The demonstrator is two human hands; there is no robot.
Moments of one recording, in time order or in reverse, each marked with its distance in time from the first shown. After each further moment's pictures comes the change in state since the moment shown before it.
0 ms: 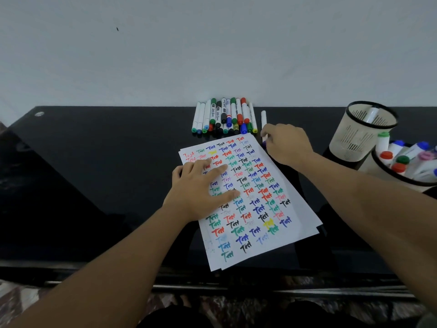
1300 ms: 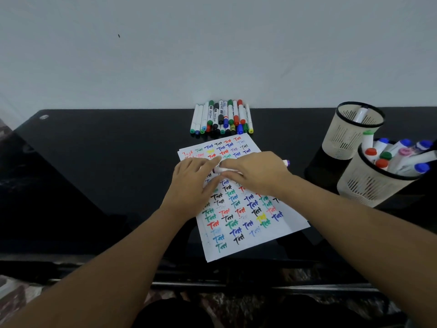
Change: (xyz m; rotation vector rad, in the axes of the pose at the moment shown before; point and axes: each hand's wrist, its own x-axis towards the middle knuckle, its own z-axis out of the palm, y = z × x) left_hand -0.004 -0.004 0.012 -0.105 0.388 0.167; right_hand -0.065 -0.054 0.000 -0.063 -0.064 -0.468
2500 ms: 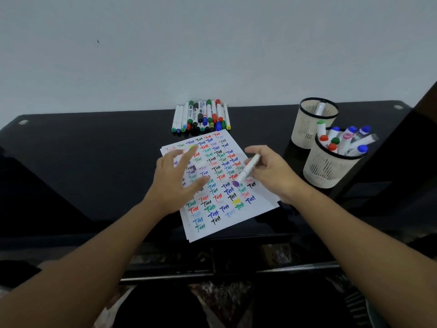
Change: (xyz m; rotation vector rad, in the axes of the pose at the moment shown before) left_hand -0.016 0.022 -0.027 -0.218 -0.163 -0.164; right_hand -0.093 0.013 -0.009 1.246 0.176 0.595
